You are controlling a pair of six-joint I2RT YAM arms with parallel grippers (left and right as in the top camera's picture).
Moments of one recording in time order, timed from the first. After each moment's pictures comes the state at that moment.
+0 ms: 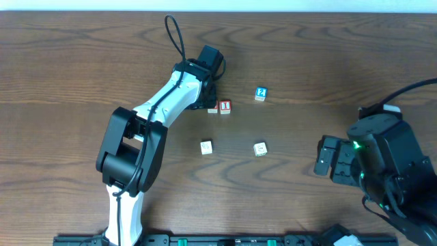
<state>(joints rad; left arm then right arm) -0.45 2.12 1.57 -0.82 -0.11 -0.49 0.54 1.08 1.70 -1.68 0.33 0.65</state>
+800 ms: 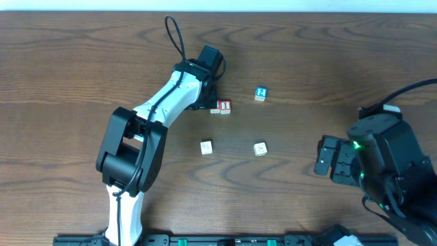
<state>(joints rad) -0.45 2.12 1.57 -0.82 -0.09 -0.49 0.54 1.08 1.70 -1.68 0.33 0.65</state>
